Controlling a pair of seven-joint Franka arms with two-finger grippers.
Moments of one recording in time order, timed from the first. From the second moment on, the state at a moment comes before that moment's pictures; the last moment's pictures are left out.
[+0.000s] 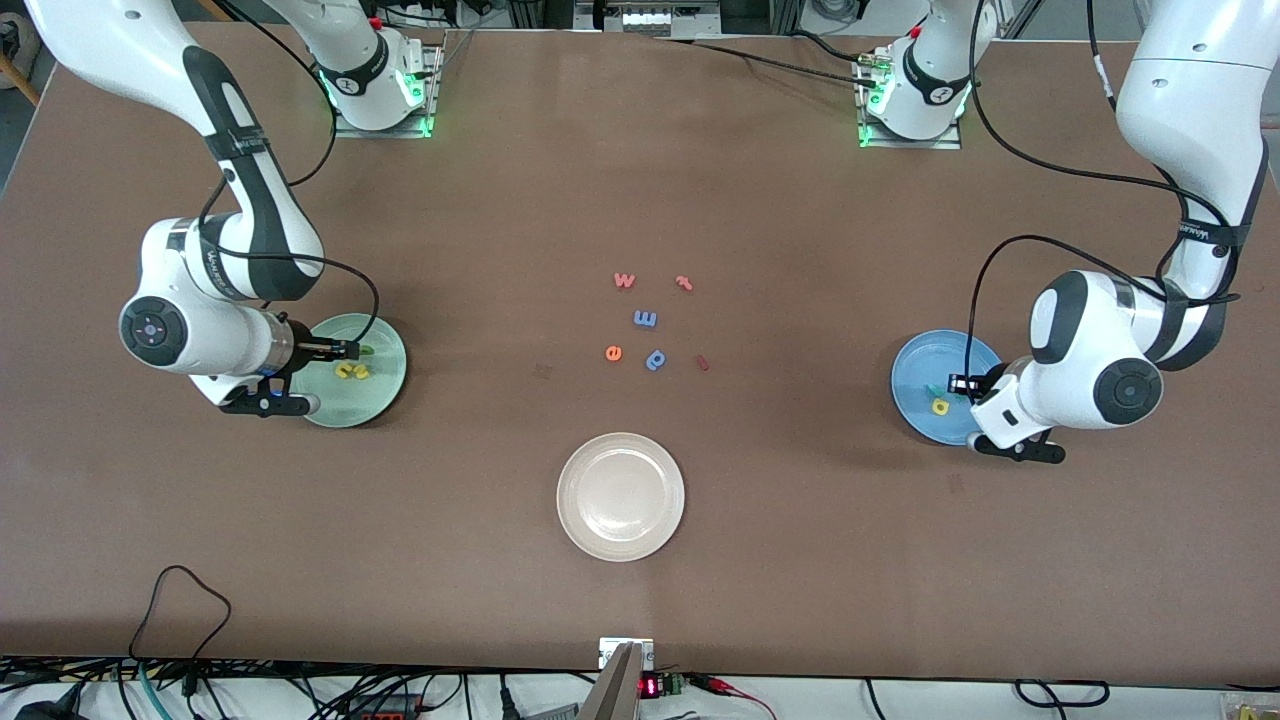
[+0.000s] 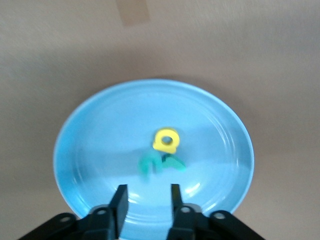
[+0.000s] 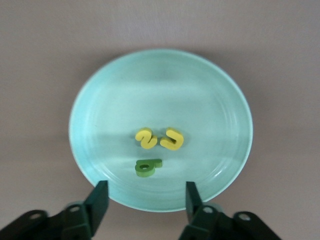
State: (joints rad) left arm 0.26 0.60 -0.31 -1.74 0.18 2.00 -0.01; right arm 0.00 0.40 0.08 -1.88 -0.01 2.06 0.11
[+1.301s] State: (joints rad) left arm 0.13 0.43 -0.10 -1.30 0.00 1.77 -0.02; right arm 0.01 0.08 0.02 -1.56 -0.01 1.55 0.11
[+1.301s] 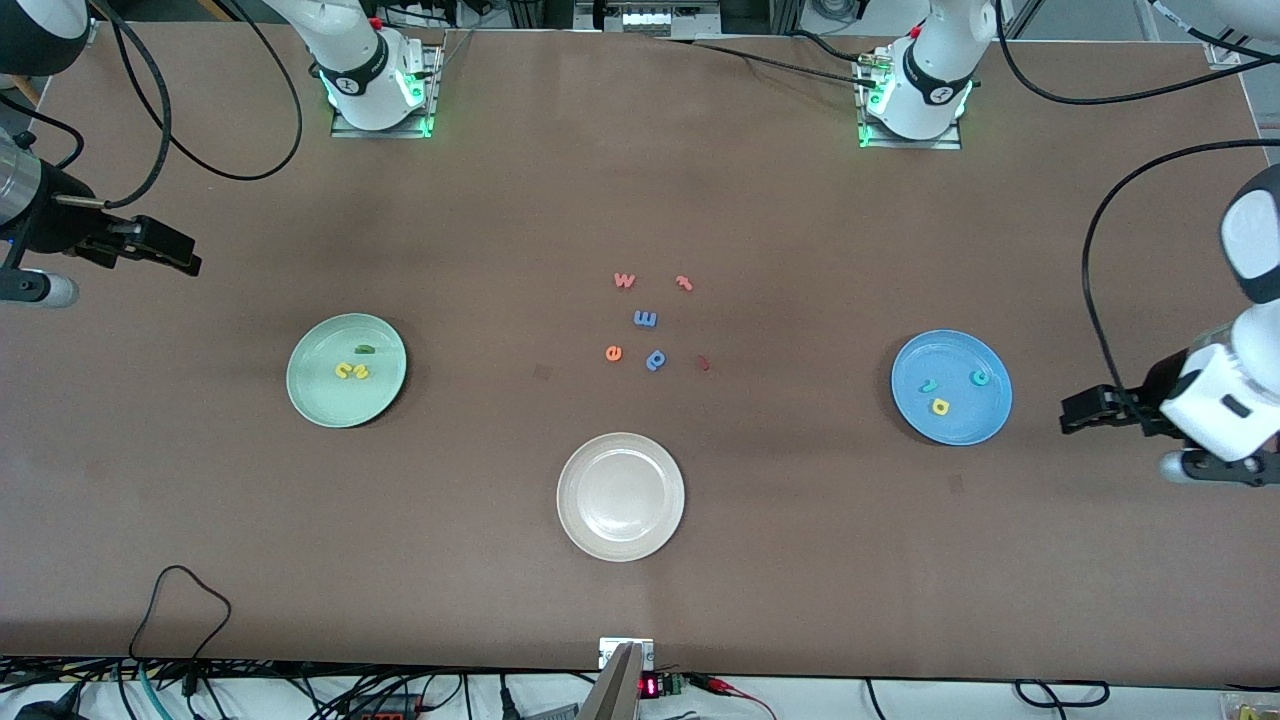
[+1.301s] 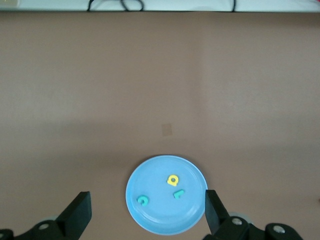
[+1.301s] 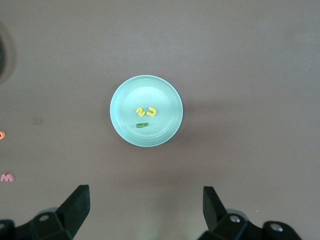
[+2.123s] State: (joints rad) left arm -0.05 0.16 0.10 -1.52 -0.06 1.62 -0.01; right arm 0.01 0.09 0.02 -1.56 -0.01 1.55 0.10
